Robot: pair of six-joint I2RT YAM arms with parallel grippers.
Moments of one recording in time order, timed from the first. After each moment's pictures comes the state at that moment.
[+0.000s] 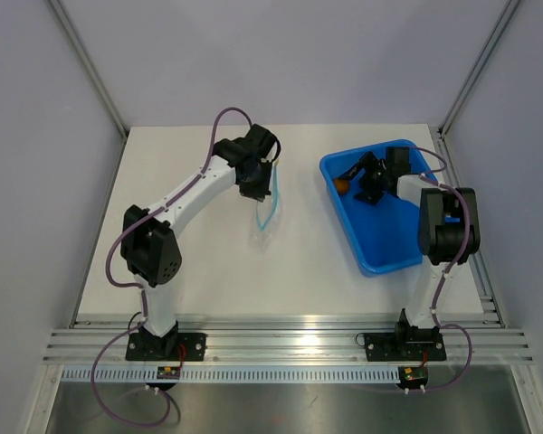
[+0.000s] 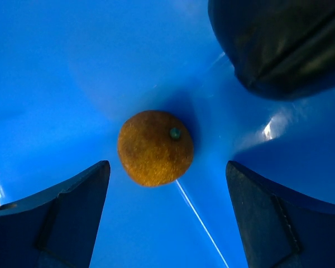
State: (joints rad) left arm -0.60 1.90 1.80 -0.99 -0.06 -0.41; right arm 0.01 1.99 1.24 -0.06 -0.40 0.80
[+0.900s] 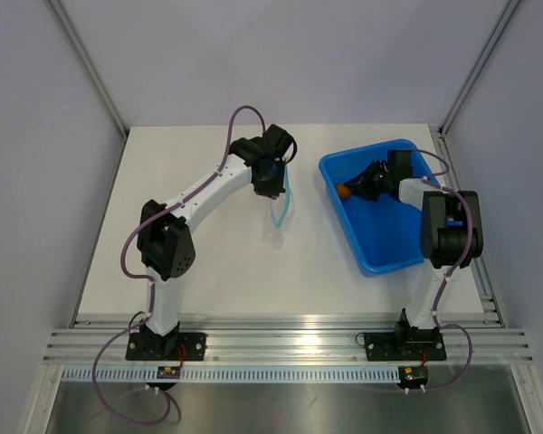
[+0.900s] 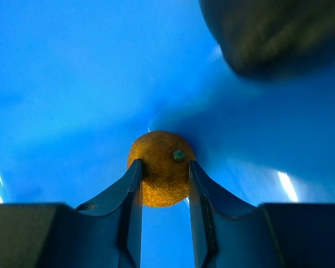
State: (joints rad) left arm -0.65 2.01 1.92 -1.00 -0.11 -0.51; right arm 0.00 1.98 1.22 -0.02 -0.41 0.80
